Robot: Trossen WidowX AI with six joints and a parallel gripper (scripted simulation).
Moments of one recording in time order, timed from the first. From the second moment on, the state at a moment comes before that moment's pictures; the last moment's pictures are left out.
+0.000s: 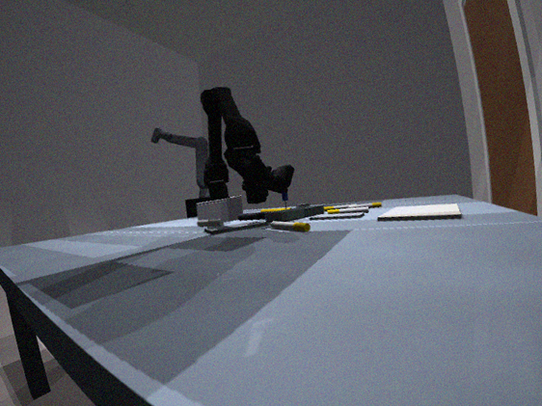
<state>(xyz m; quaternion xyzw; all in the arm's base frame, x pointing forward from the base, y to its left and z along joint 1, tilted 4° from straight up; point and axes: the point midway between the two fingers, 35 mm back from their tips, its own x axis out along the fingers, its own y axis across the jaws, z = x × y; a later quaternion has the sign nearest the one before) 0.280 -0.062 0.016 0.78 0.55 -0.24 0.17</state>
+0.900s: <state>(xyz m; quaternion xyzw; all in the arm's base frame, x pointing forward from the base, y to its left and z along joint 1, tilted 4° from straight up) 0.280 -0.063 0.006 0.78 0.55 -0.24 0.17</state>
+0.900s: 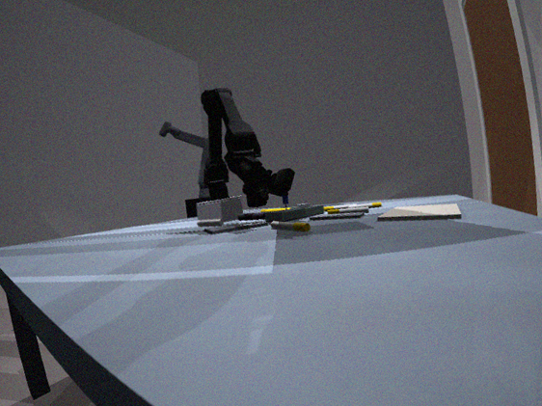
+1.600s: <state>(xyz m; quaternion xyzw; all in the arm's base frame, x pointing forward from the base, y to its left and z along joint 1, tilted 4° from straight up) 0.280 -0.064 0.000 0.78 0.55 -0.24 0.17</state>
